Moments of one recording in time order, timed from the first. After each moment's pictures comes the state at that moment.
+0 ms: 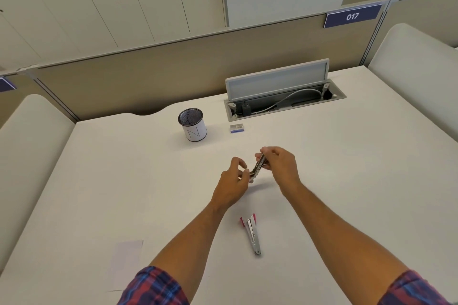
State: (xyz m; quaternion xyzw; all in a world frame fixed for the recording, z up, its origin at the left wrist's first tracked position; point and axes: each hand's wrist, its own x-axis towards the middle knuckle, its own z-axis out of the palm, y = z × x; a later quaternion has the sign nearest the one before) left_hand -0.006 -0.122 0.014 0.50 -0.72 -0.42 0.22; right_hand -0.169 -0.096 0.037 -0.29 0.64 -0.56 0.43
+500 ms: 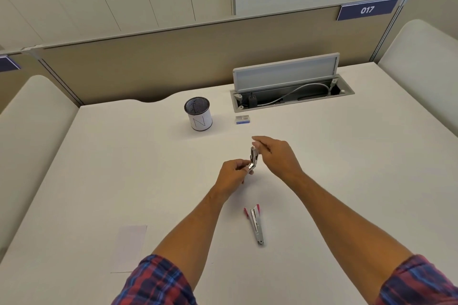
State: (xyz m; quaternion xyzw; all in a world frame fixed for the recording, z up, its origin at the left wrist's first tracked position) left_hand 0.009 -0.125 0.009 0.52 -0.59 -0.57 0.25; right_hand -0.156 -0.101 0.056 -0.57 0.69 -0.35 0.27
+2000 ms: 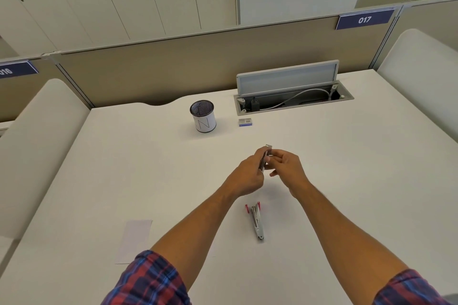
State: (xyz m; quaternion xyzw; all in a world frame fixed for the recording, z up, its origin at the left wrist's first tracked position) left_hand -0.012 -0.092 0.064 0.43 -0.80 -0.39 0.12; right_hand -0.162 -0.063 0.036 -0.39 0.62 -0.51 0.45
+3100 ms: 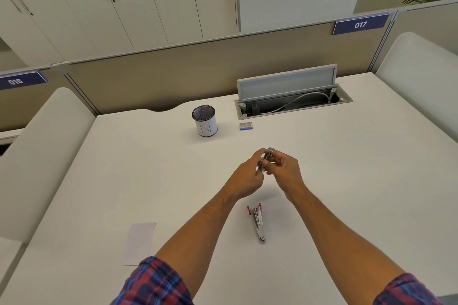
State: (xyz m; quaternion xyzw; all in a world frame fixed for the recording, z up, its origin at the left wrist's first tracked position) left_hand -0.009 -0.083 0.072 0.45 -0.77 -0.42 0.16; right_hand -0.150 -0.058 0.034 -0.40 0.61 -0.55 0.41
